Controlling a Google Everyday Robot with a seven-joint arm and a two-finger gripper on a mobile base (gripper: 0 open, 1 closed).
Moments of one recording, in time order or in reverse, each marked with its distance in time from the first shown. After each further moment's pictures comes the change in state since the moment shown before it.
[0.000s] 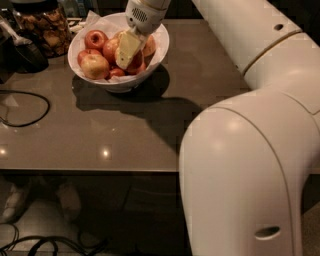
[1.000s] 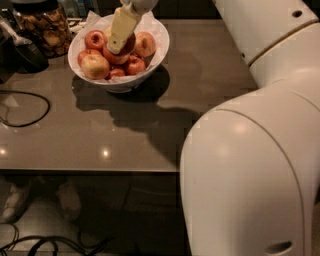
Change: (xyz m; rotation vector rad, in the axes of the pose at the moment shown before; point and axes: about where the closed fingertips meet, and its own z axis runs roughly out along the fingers) arm -0.026 0.035 -0.052 -0.025 -0.065 -0.127
